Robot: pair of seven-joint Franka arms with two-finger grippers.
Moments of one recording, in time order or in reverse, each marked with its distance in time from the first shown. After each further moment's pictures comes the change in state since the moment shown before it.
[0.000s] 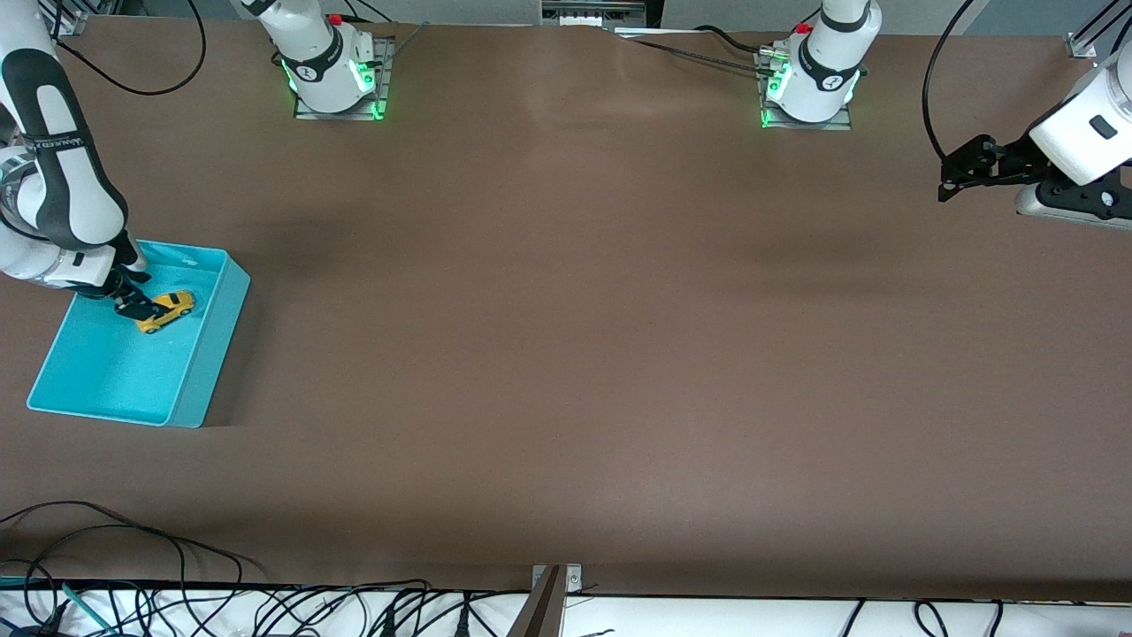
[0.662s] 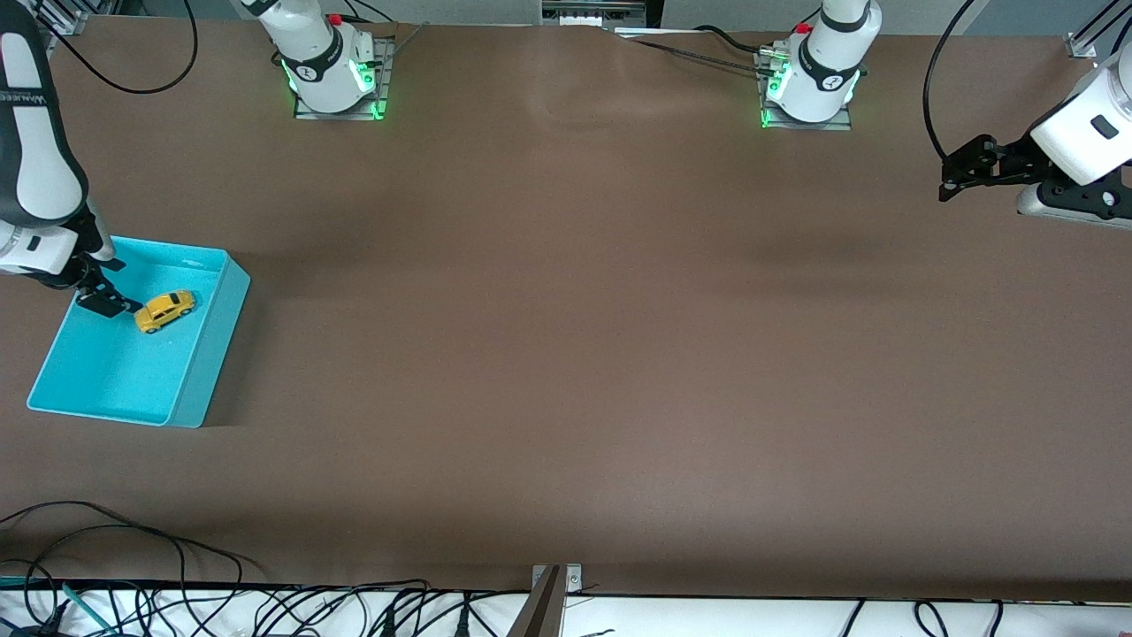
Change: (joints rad) left arm 0.001 0.000 0.000 0.001 0.000 -0.001 0.000; right arm 0.019 -0.168 0.026 0.020 0.027 -0.146 0.136
